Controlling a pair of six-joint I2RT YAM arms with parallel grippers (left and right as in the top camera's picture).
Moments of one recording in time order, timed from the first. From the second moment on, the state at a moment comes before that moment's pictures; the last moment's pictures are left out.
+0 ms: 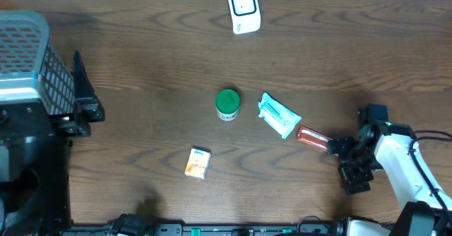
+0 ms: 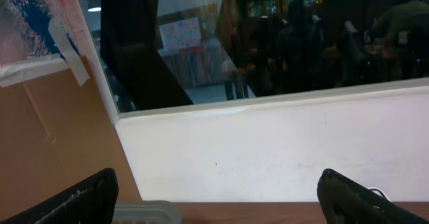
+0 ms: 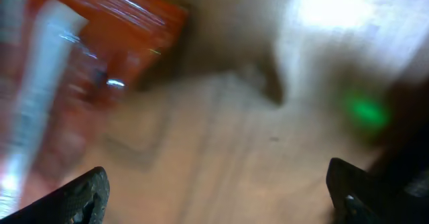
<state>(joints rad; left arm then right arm) -0.26 0.76 1.47 -0.58 -0.39 0.21 -0.15 1.38 0.71 -0.99 -0.10 1.26</state>
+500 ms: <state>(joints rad) -0.26 0.76 1.42 -0.55 -0.39 0.21 -0.17 1.38 0.71 -0.87 -0.11 1.48</state>
